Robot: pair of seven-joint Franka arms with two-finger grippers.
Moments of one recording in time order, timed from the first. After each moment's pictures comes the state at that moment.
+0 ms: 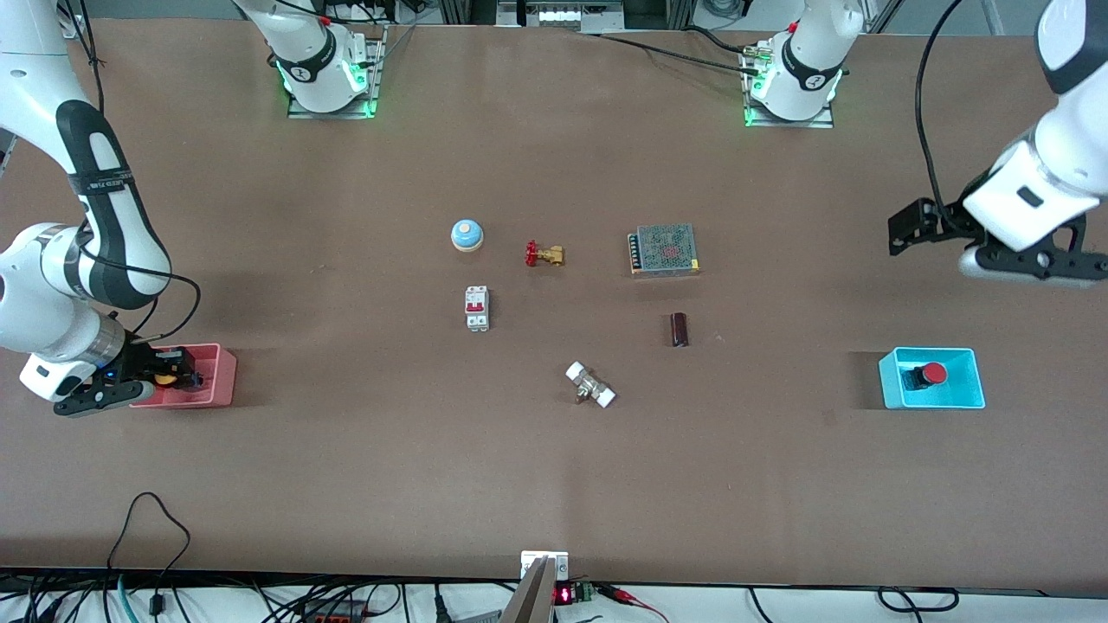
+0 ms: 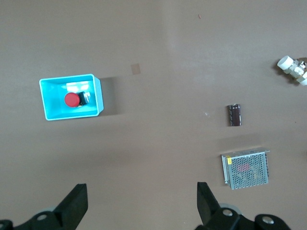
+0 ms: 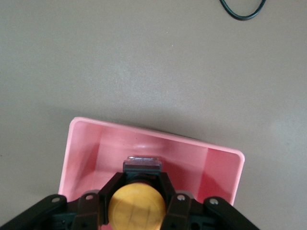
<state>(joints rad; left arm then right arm) -0.05 0.02 -0.04 -1.67 0.01 1.68 0.00 -0.34 0.63 0.14 -1.69 -0.08 2.41 -0.44</state>
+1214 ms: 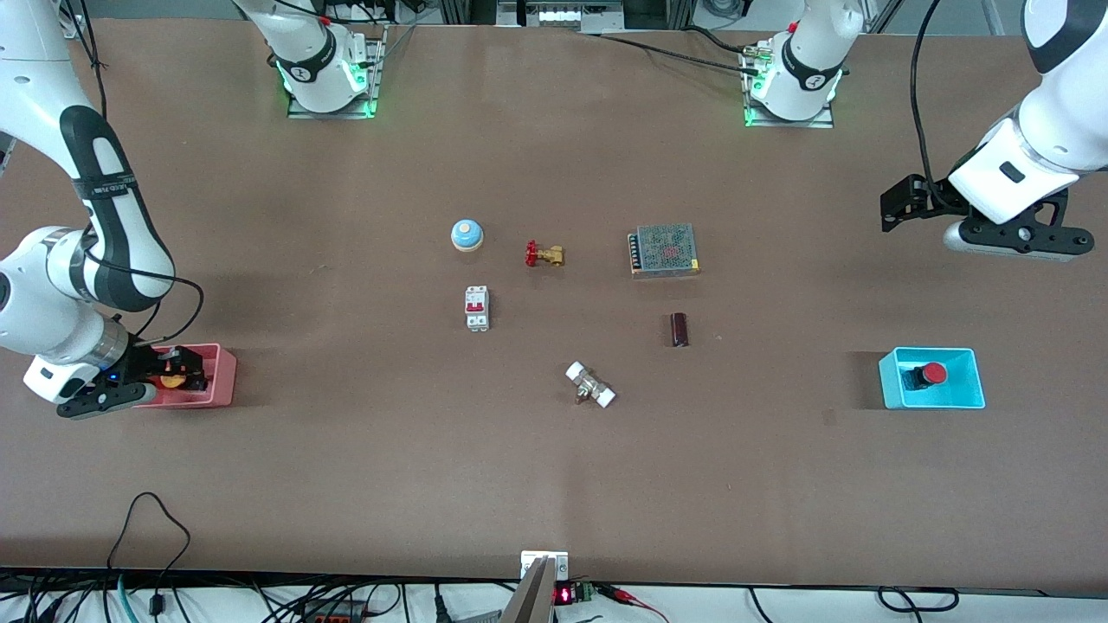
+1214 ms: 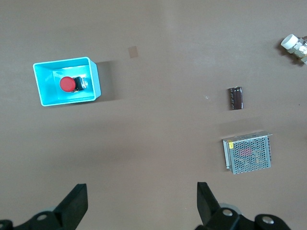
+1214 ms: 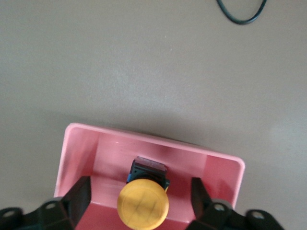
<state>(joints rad) -0.07 -0.01 -0.03 -1.72 0.01 1.65 0.01 -0.34 0.63 0.14 -1.68 -0.09 2.43 -0.44</state>
